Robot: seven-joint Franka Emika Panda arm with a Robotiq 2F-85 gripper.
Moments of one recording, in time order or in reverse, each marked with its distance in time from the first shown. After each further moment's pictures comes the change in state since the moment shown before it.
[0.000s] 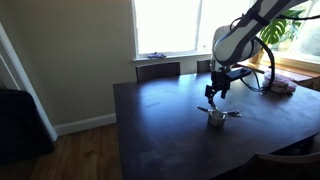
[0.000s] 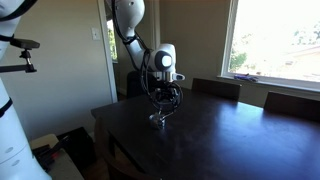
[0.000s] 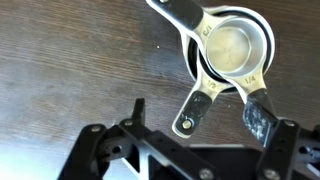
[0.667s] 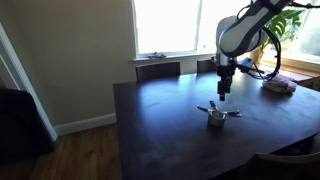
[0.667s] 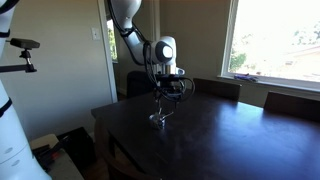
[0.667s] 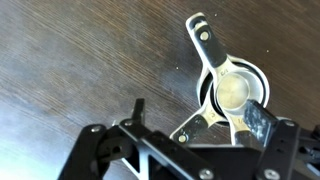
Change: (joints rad) arm -0.019 -0.087 0.002 -0.028 -0.064 -0.136 -0.353
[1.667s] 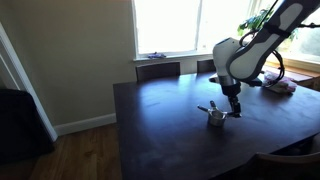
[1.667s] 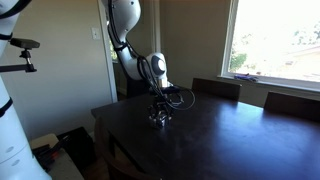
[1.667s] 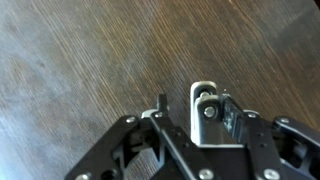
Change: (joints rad) arm 0.035 0.061 -0.014 -0.108 -0.274 0.033 -0.203
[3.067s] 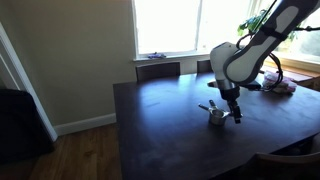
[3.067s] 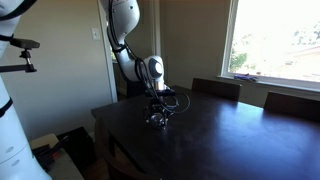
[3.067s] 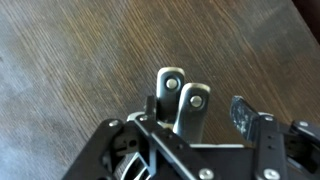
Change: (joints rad) arm 0.000 0.021 0.035 -0.002 0.041 -0.037 -0.009
